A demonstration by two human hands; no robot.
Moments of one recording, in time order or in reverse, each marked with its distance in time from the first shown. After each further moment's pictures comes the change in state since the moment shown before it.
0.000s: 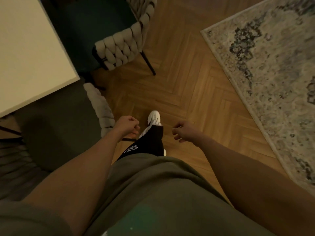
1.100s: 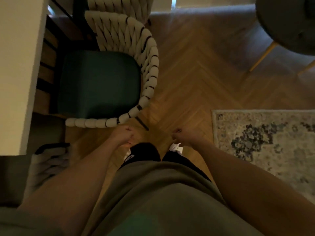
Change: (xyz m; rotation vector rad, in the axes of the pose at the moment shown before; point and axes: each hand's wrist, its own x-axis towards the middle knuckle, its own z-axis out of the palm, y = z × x) left_hand 0.195 0.410 -0.007 -0.256 0.269 -0.171; right_hand 0.277 -0.333 -0.394 -0.458 -0.208 -0.141
